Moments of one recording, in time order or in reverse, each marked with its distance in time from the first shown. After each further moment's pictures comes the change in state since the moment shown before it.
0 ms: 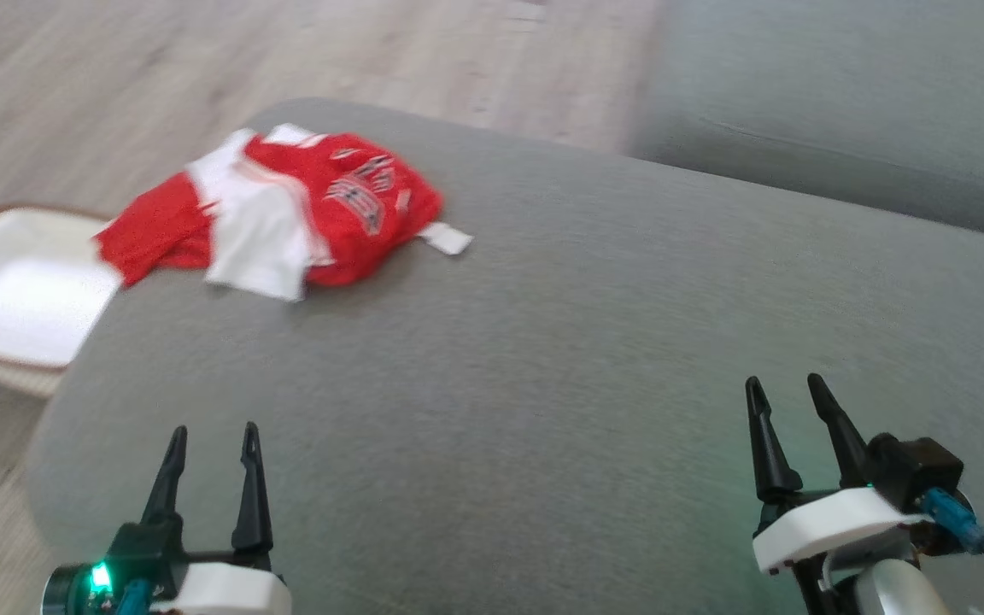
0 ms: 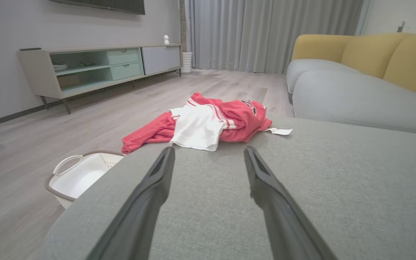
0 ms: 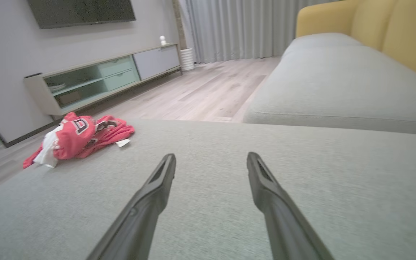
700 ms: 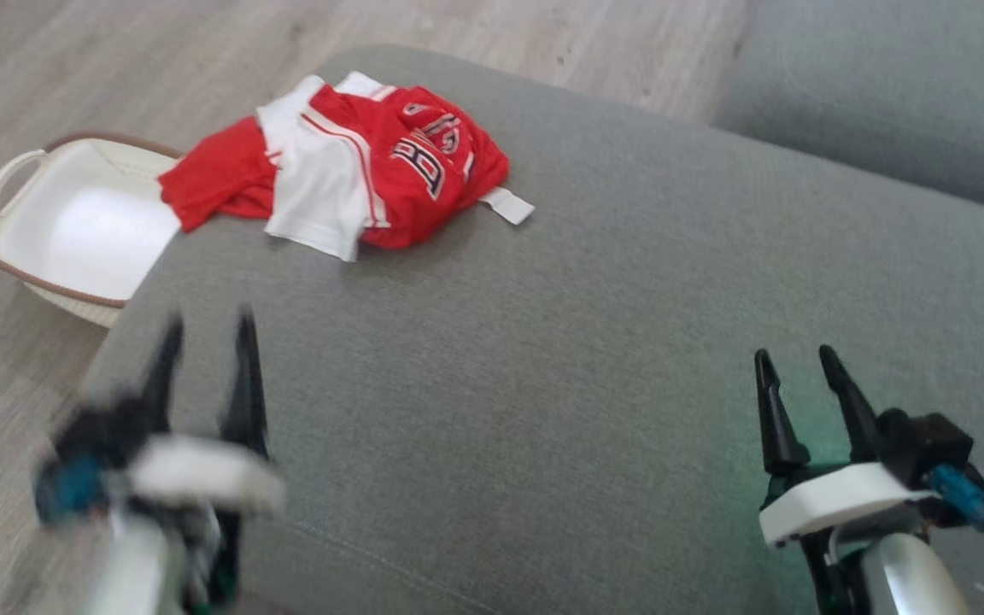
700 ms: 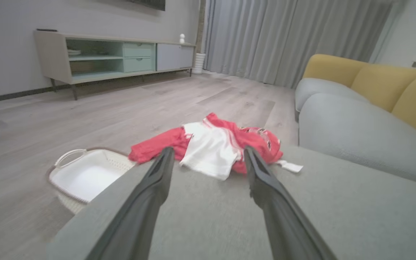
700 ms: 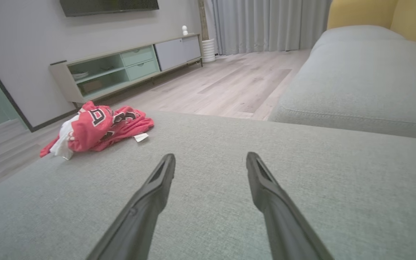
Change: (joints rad) left arm -0.130 0.005 0.012 -0.136 -0.142 -0.055 0.181; right arm -0.041 0.000 -0.019 -0.002 -0.034 0.000 -0.012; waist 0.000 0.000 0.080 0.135
